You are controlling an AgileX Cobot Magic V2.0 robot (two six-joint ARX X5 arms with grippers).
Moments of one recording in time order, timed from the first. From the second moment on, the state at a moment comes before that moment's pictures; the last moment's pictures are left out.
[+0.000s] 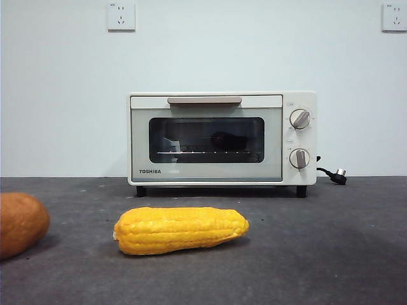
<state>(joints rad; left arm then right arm) 0.00 0.02 0.04 -0.22 0.16 0.01 0.03 0.03 0.24 -0.35 0.13 0.05</state>
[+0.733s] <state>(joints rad) 0.00 0.04 0.04 -0.22 0.16 0.01 0.03 0.01 0.06 -0.29 0.13 0.05</state>
